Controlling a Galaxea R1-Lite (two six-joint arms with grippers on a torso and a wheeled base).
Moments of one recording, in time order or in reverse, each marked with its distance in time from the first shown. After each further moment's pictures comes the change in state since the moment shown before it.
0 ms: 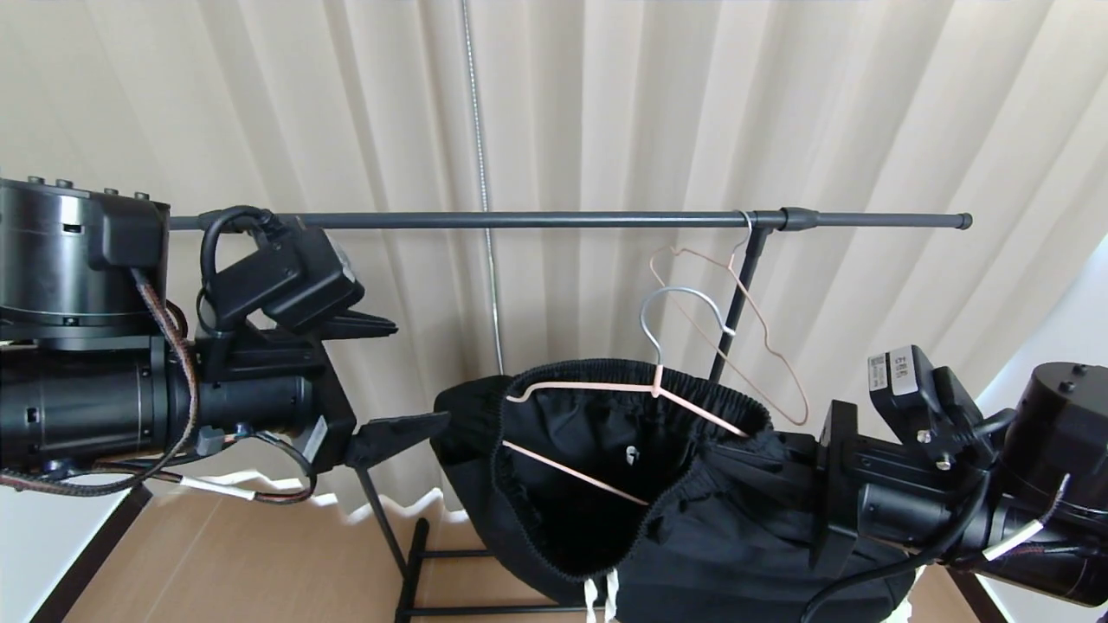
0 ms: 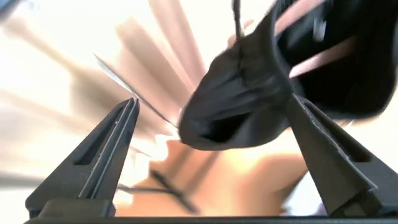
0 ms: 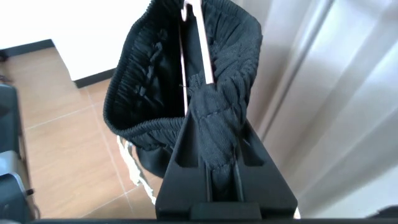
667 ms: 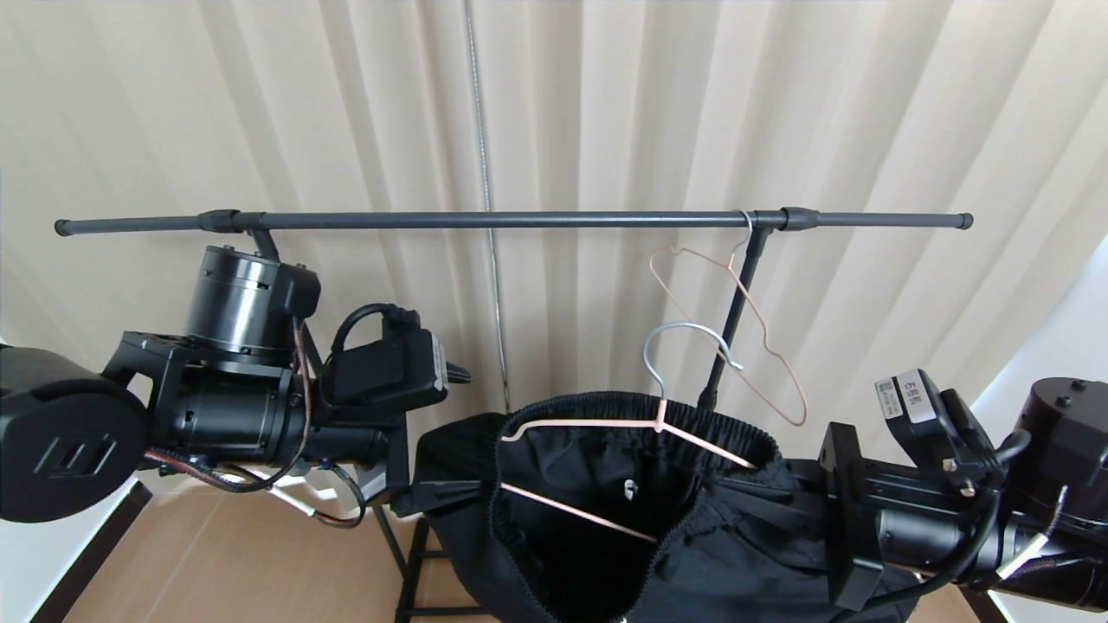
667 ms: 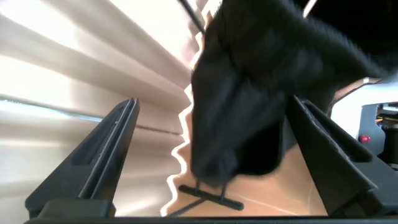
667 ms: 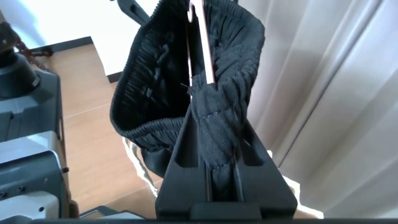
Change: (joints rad) left arm -0.025 0.203 -0.019 -0.005 -0.172 0.315; right arm -0.033 0.014 0.047 -0.035 0.149 0.015
